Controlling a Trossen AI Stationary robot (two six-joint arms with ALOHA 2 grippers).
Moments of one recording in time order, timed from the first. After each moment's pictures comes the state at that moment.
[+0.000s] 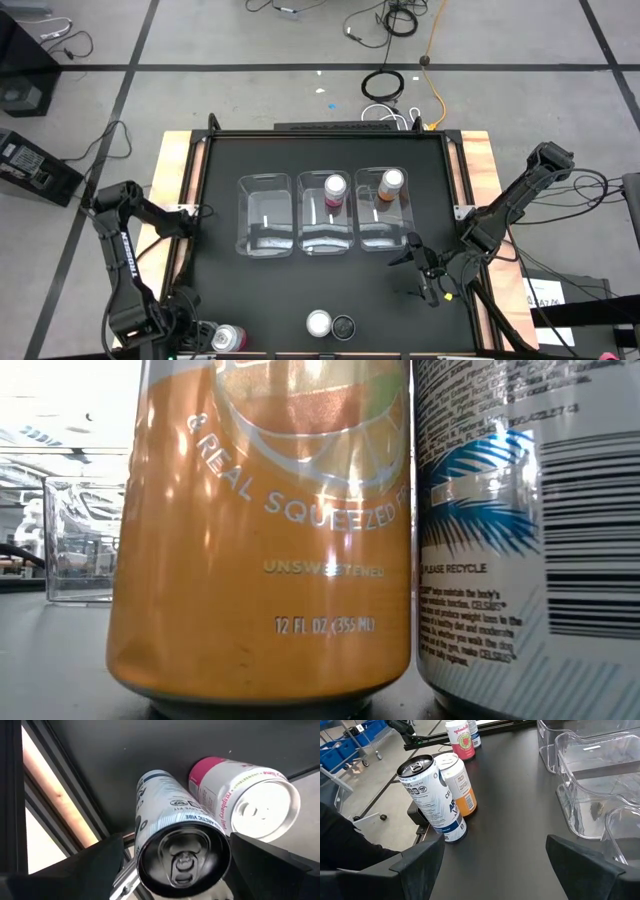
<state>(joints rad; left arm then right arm) -1.19 1.62 1.41 -1.19 -0.03 -2.40 0.80 1.03 0.50 0.04 0.49 0.56</state>
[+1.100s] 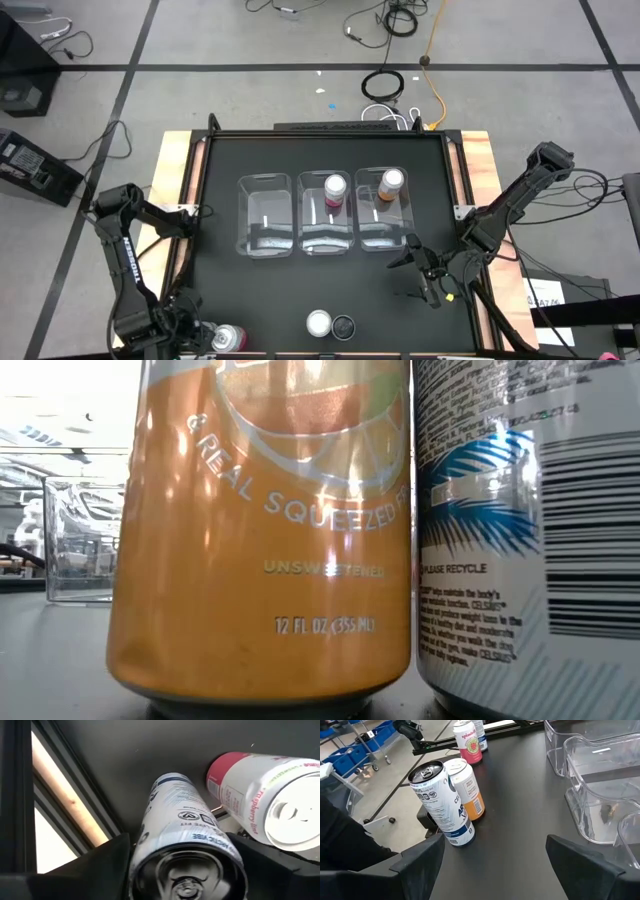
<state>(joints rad) -1.20 1.65 1.38 -1.18 0.02 -2.34 0.80 1.03 0.50 0.08 0.47 0.56</state>
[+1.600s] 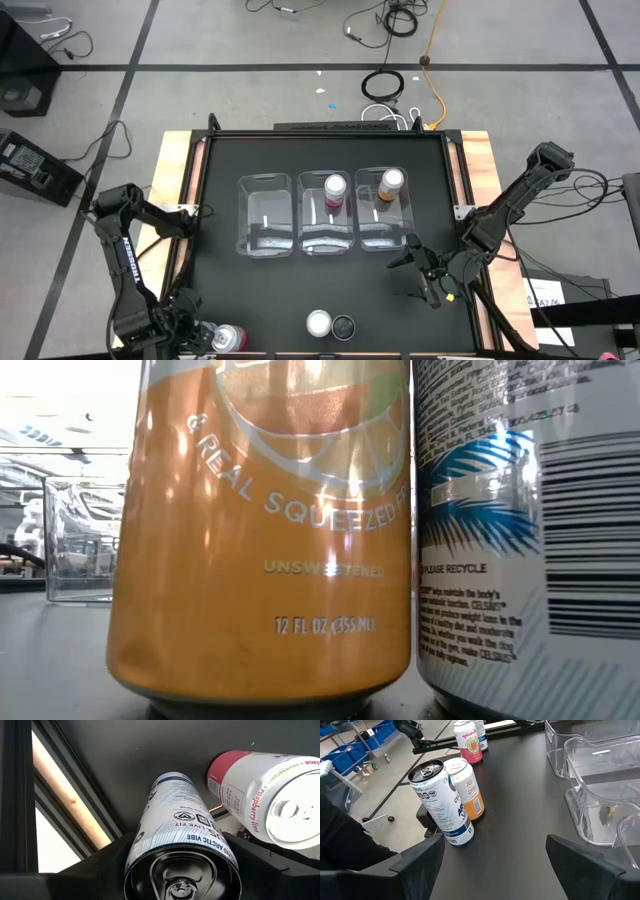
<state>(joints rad) -1.20 1.65 1.38 -1.18 0.02 -2.34 0.80 1.03 0.50 0.08 0.47 0.55</state>
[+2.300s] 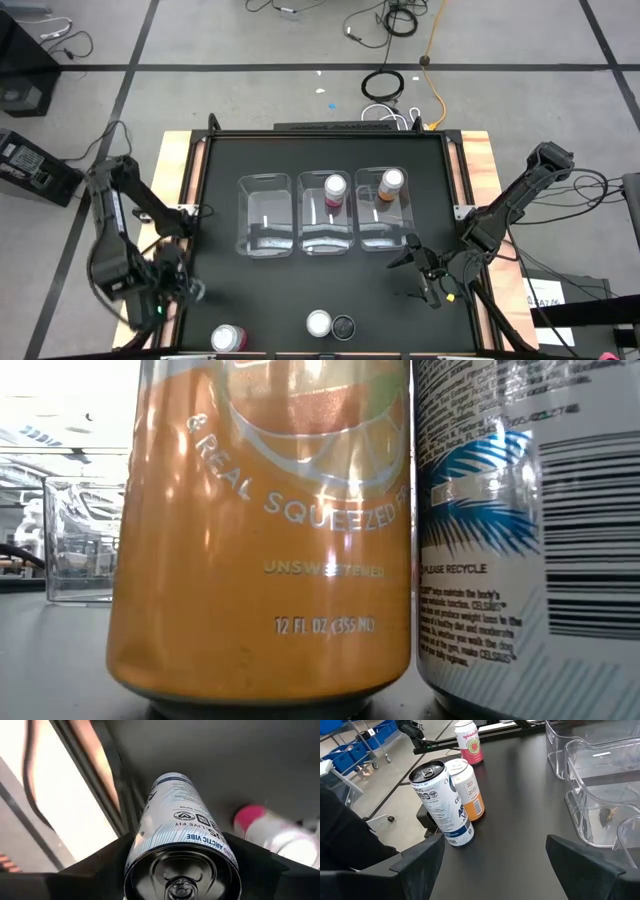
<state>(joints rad) -1.14 1.35 1.38 -1.56 0.03 -2.32 0.80 1.03 0.50 0.09 0.47 0.53</state>
